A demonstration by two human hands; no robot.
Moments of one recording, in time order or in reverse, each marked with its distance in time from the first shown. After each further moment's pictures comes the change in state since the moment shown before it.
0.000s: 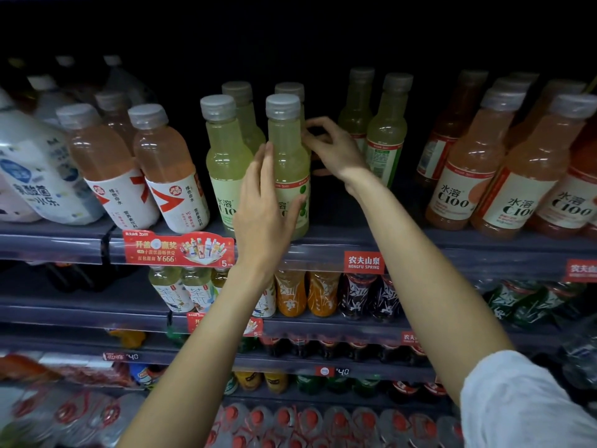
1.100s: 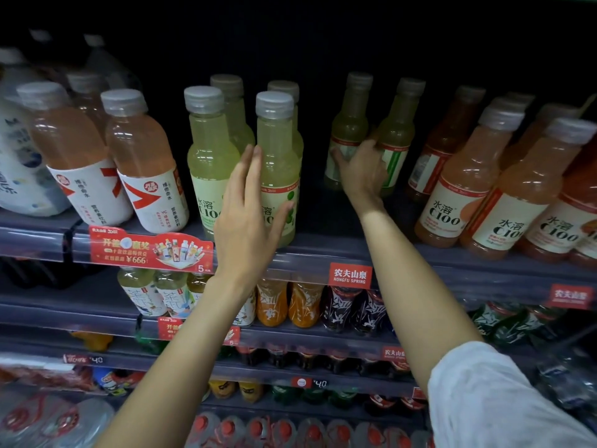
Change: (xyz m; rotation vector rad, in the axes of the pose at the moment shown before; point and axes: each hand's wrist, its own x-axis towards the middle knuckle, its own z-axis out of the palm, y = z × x) left_hand -0.004 -0.002 0.004 0.012 0.023 -0.007; right_hand 0.034 0.058 -0.026 -0.636 0.519 0.052
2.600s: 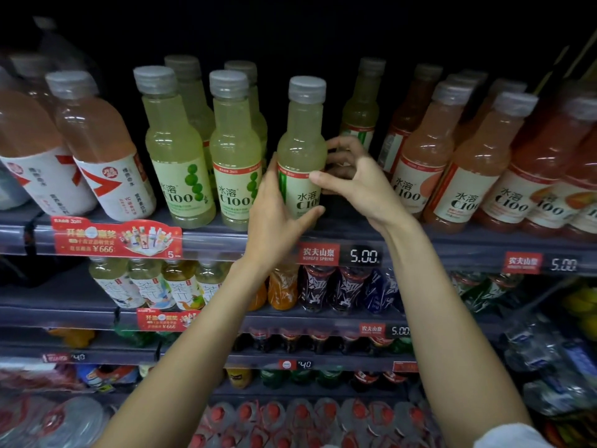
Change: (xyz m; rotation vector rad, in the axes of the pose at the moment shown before) left_hand -0.016 0.053 0.042 -0.501 -0.322 -0.266; right_hand -0.073 0.027 -0.100 0.711 -0.537 -0.105
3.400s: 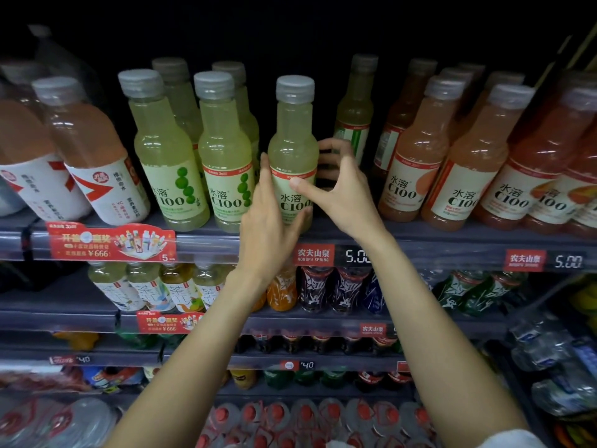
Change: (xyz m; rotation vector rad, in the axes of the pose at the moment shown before) left_hand -0.012 0.010 0.002 0.278 0.062 0.094; right_hand -0.008 0.011 0.018 -0.119 0.157 -0.137
